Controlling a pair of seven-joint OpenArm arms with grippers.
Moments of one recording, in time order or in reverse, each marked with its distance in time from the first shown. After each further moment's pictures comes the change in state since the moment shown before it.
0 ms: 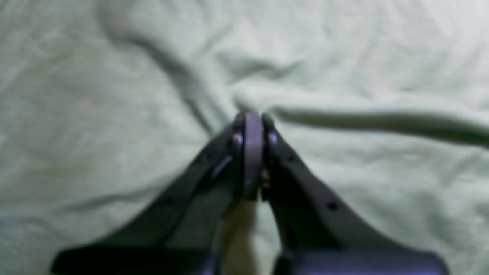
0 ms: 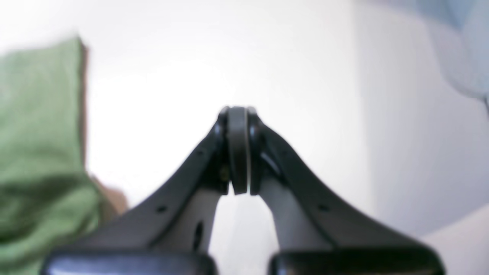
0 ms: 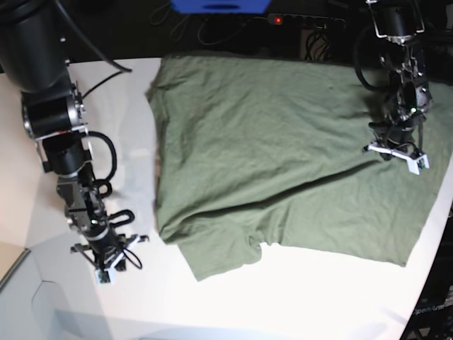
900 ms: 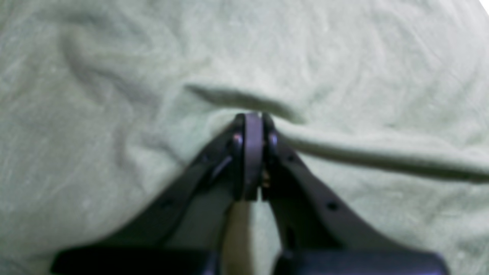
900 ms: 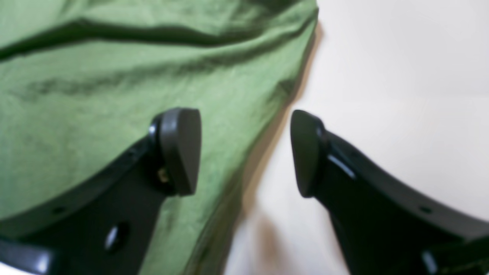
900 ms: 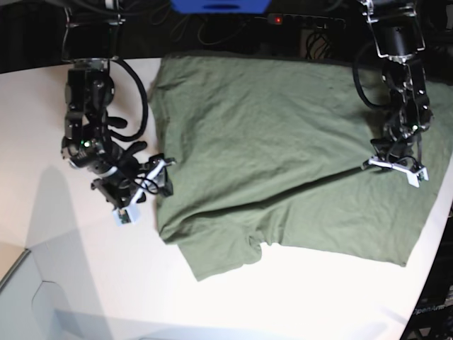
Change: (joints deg) left arm -6.6 -0.7 -0.1 -7.6 0.0 -0.1 2.2; right arm -36.6 -9.9 24.3 66.2 2.7 13.4 -54.4
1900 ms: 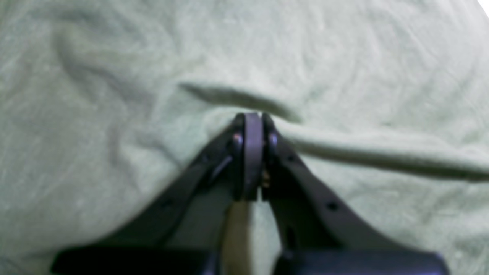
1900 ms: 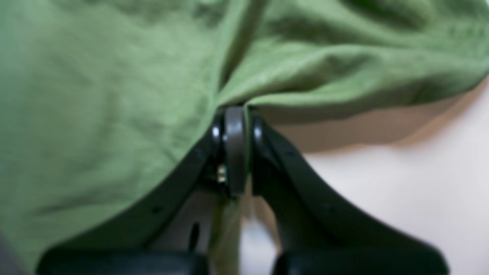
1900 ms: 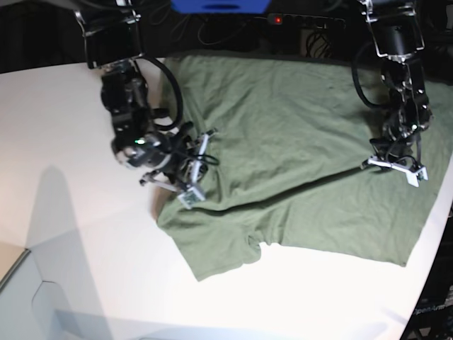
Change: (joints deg) left arm 0.2 0.2 0.0 0.3 0.0 0.0 -0.1; right arm 2.4 -2.0 -18.1 -7.1 -12.5 1.2 -0.5
